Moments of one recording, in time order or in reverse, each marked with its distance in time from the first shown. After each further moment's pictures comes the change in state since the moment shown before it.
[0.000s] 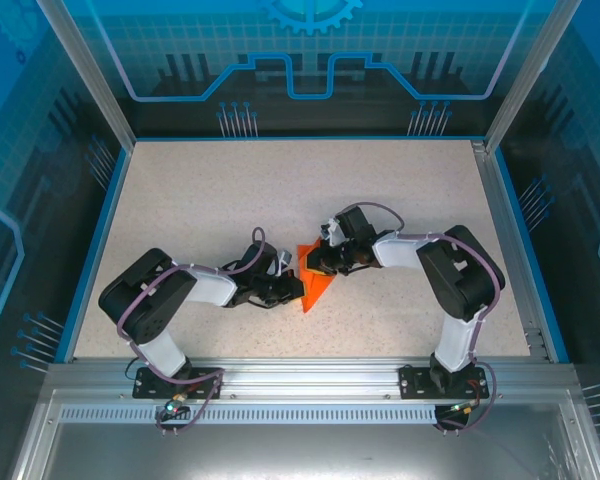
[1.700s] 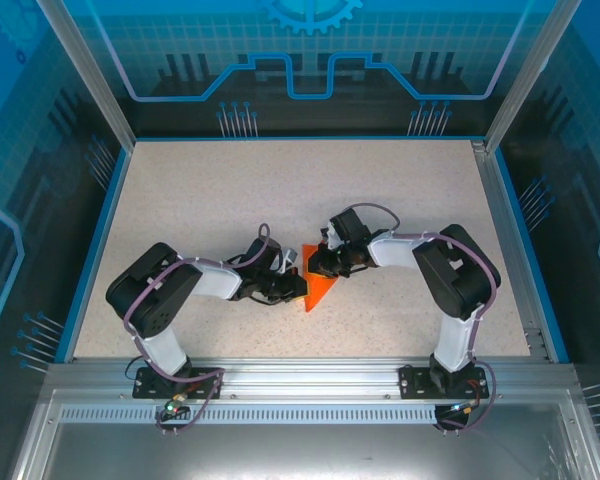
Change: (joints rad) left arm 0.008 0.051 0.069 -0.064 0.066 0.055; right arm 0.027 0.021 0.034 -0.101 0.120 -0.034
